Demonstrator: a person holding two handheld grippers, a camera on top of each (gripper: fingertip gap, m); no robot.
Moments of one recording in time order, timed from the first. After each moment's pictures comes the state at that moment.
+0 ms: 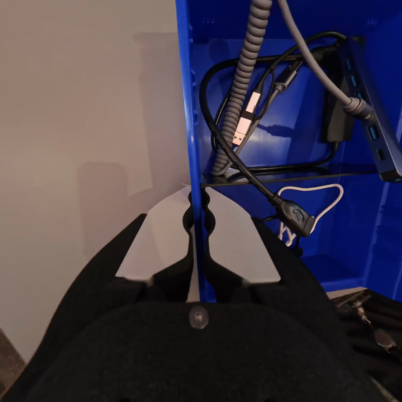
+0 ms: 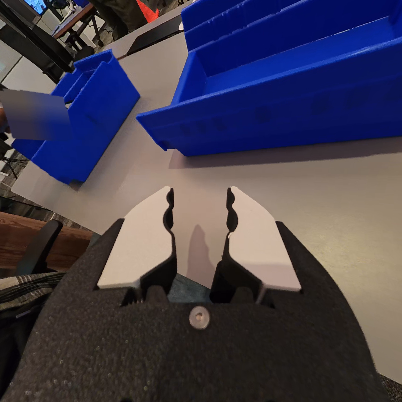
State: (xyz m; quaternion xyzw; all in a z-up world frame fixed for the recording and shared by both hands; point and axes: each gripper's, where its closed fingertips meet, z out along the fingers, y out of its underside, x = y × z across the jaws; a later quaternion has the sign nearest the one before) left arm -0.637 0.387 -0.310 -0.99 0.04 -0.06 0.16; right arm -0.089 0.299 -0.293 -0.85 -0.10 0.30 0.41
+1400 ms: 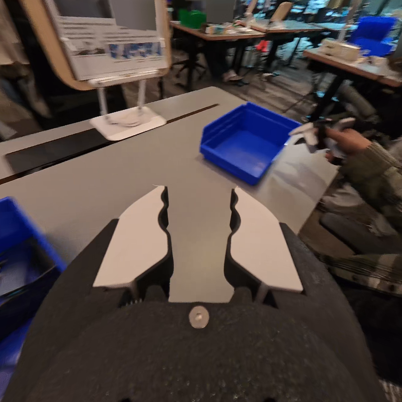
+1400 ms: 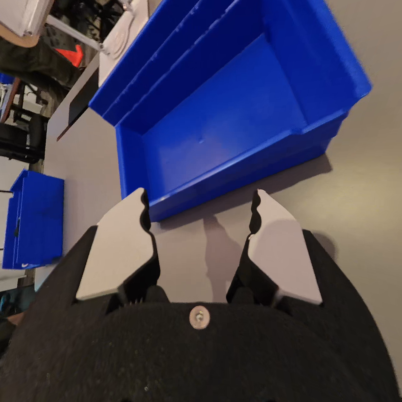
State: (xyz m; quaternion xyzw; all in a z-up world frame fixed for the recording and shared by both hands) left arm -0.503 0.298 -0.124 -0.78 0.24 -0.24 0.53; right arm -0.039 0.393 -0.285 -0.89 0.12 0.28 0.33
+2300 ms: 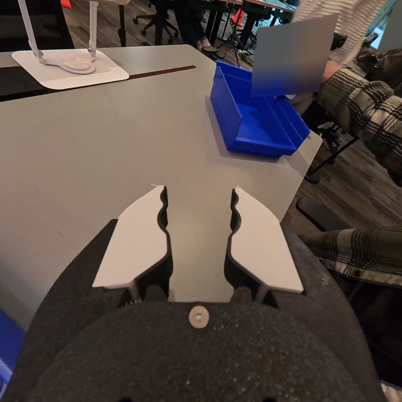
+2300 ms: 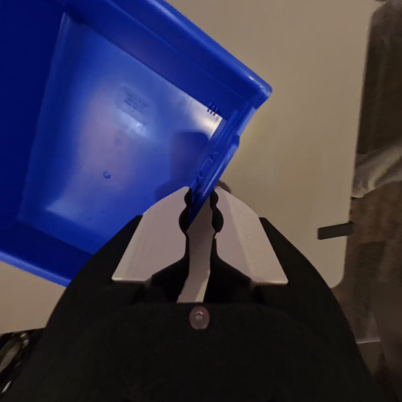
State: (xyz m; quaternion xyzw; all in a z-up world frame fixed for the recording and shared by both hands) left arm -0.464 0.306 -0.198 -0.80 0.24 -0.32 0.45; right arm 0.093 0.461 -0.301 -0.99 0.05 0.01 0.12
